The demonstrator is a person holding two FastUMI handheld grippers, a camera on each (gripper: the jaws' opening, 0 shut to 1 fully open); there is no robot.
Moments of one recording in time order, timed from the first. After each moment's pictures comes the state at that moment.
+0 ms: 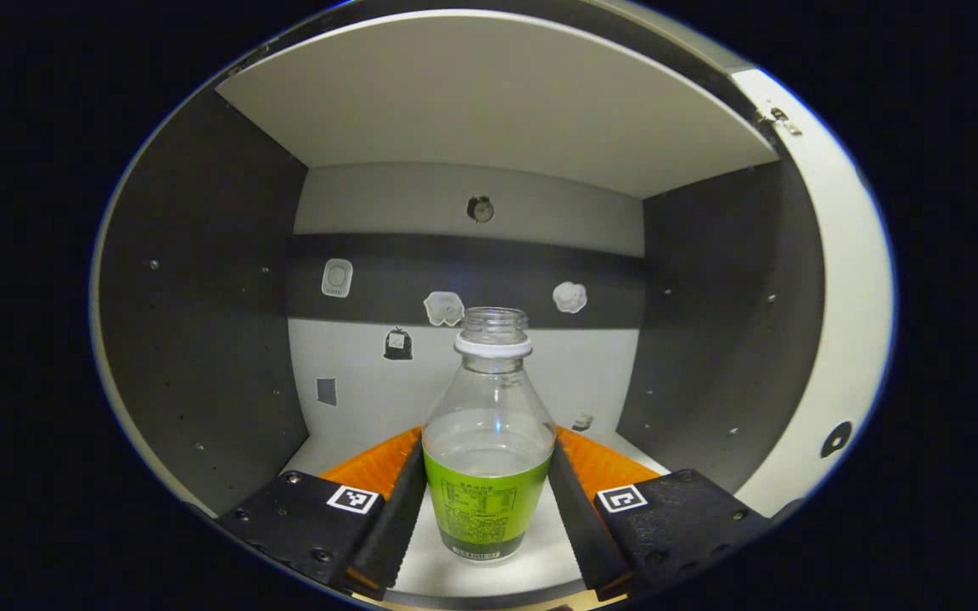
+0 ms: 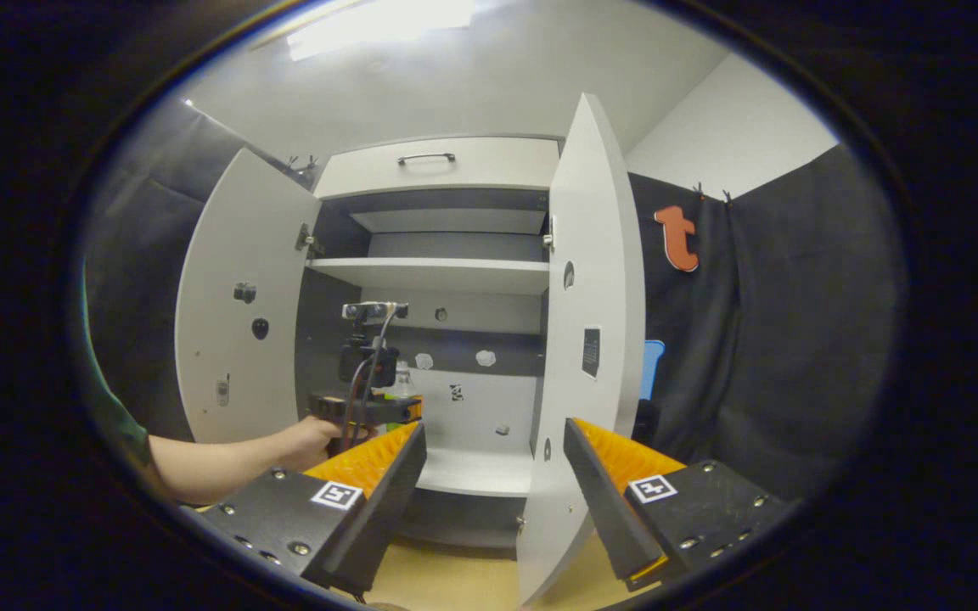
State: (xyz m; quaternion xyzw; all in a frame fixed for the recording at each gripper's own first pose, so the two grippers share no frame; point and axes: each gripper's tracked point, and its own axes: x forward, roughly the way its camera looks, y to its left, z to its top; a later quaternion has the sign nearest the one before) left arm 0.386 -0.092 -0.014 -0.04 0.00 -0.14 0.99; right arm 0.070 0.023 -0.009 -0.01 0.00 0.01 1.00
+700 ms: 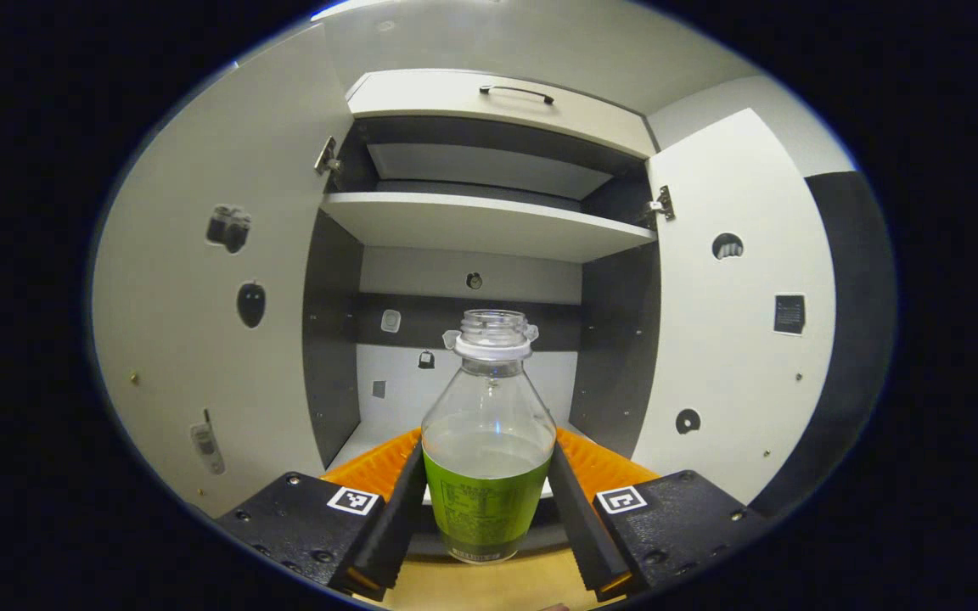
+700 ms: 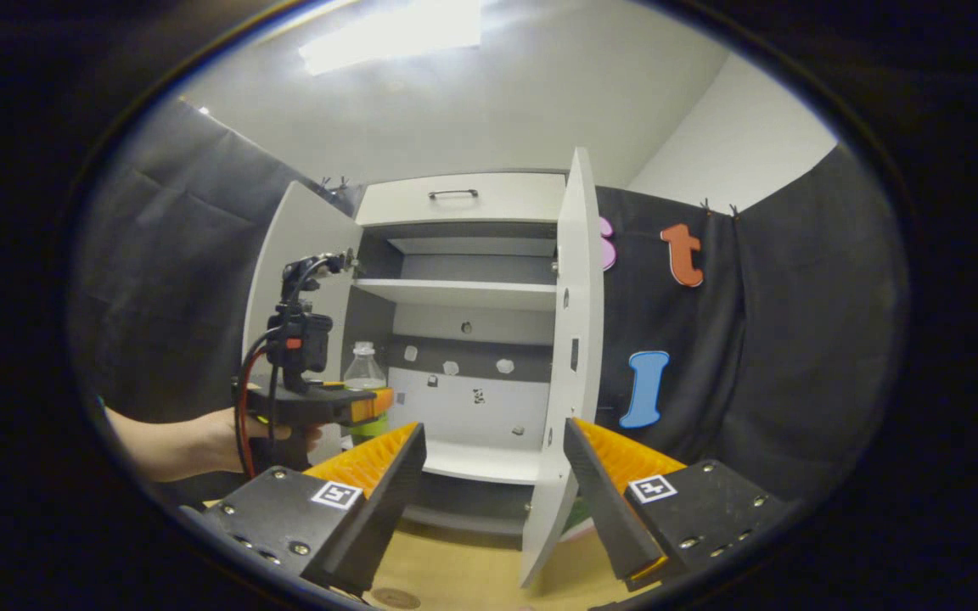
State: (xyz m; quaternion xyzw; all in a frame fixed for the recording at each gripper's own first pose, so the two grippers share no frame) left arm 0.154 -0.054 0.004 -0.04 -0.05 -0.13 0.99; right arm -0.027 0.019 0.002 -0.01 -0.03 0.05 1.00
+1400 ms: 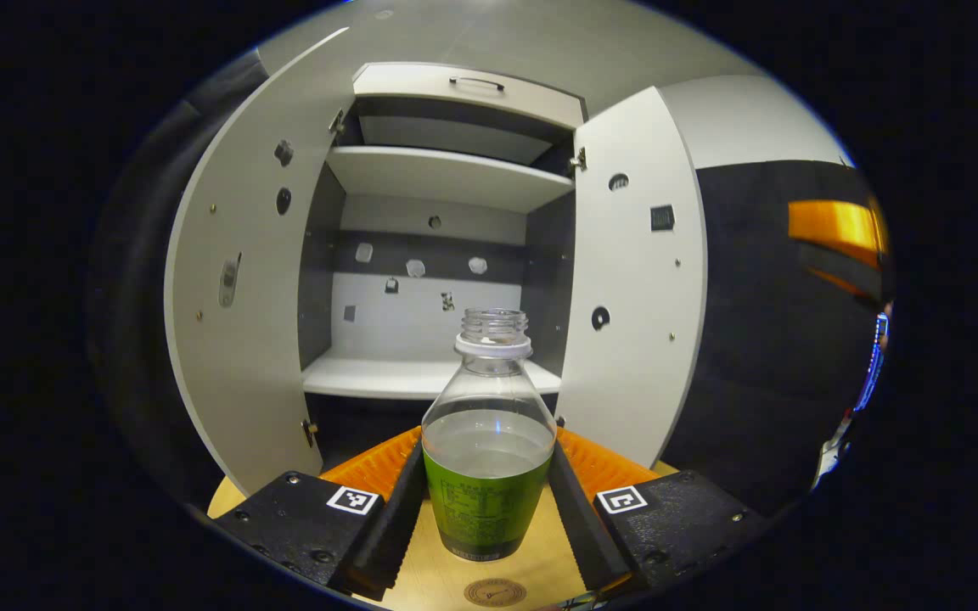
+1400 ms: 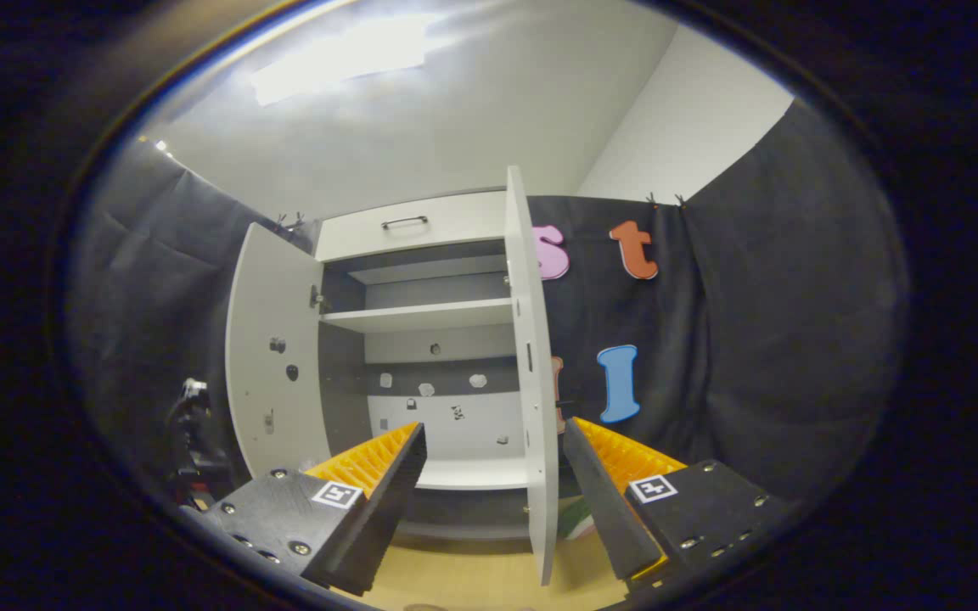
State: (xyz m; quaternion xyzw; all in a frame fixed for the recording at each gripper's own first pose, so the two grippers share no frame) left arm 0.040 -0.089 -0.149 -0.04 0.02 -0.20 0.98; right arm -0.047 -0.018 0.015 0.07 -0.06 -0.02 1.00
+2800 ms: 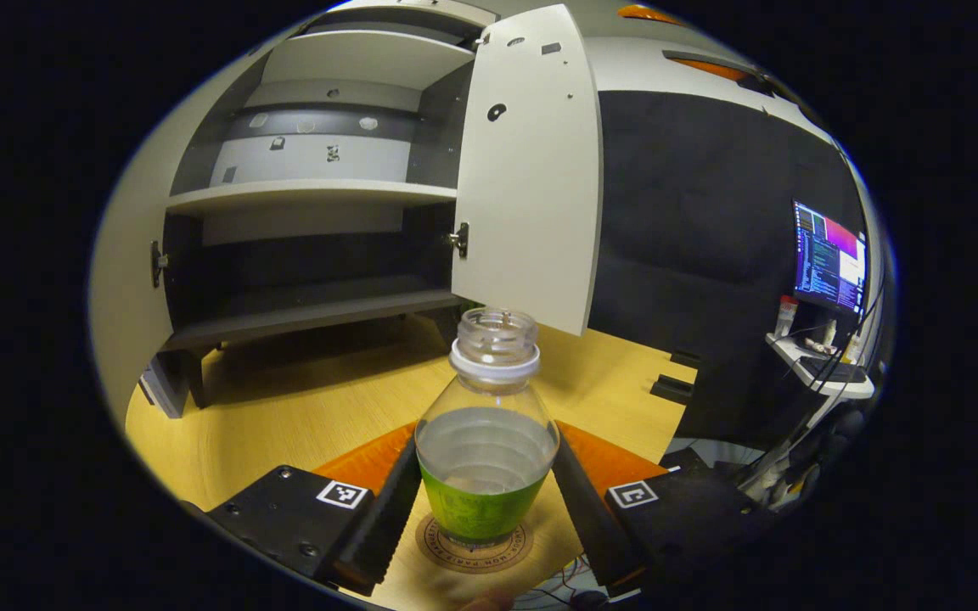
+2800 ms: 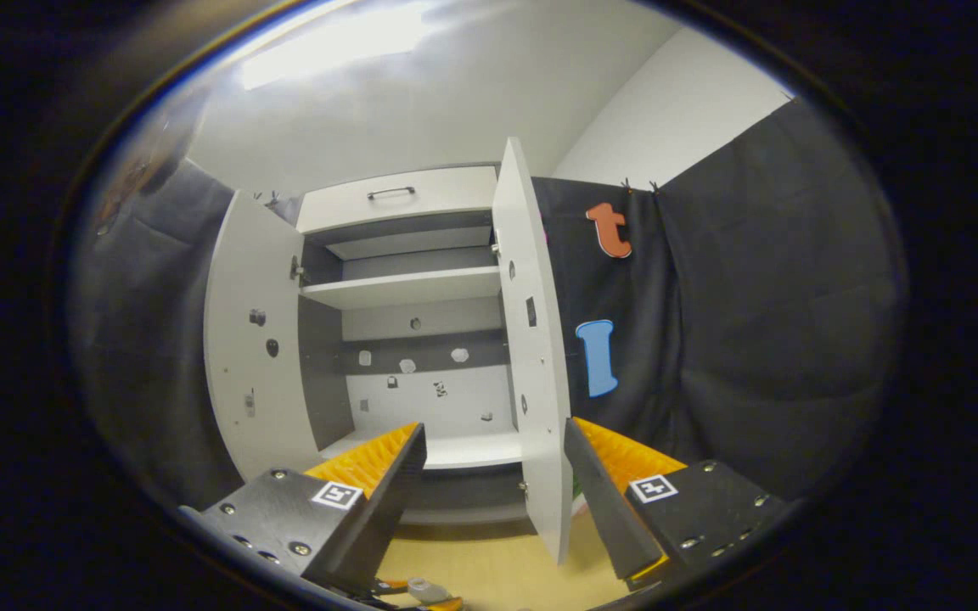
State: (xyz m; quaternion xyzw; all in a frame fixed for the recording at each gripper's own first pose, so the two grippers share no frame) left arm 0.030 -0.147 -0.399 0.02 0.12 -0.39 0.91; right arm -0.060 0.028 -0.035 0.06 -0.02 -0.07 1.00
